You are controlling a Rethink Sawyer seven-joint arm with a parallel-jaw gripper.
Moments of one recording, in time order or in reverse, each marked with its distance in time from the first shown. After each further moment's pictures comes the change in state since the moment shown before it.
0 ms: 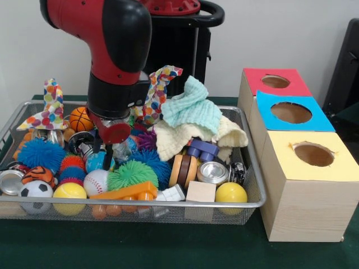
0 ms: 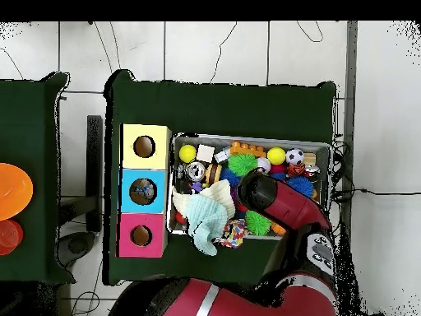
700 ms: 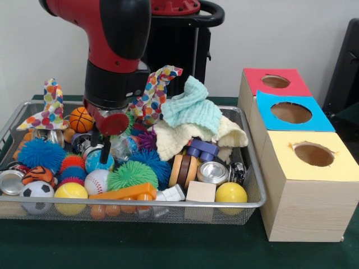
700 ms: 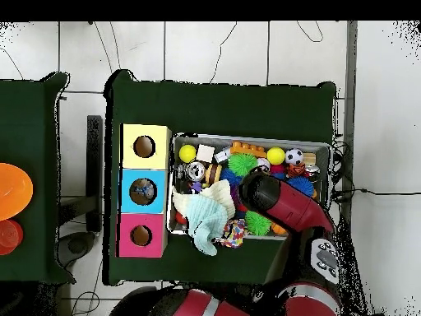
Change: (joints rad) arm -0.001 -0.047 0.001 0.020 0.000 0.000 0.000
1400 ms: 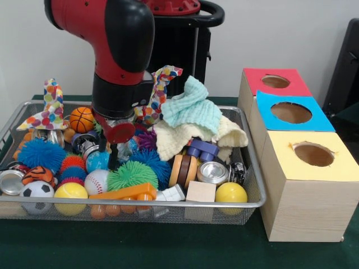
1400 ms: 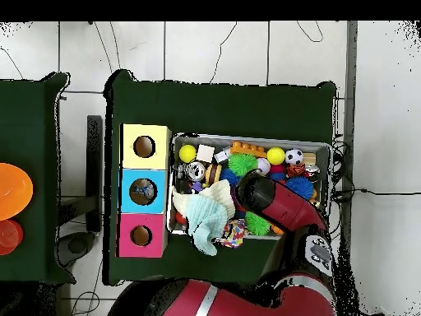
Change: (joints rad) arm 0.004 0.044 0.009 0.001 0.025 0.000 0.000
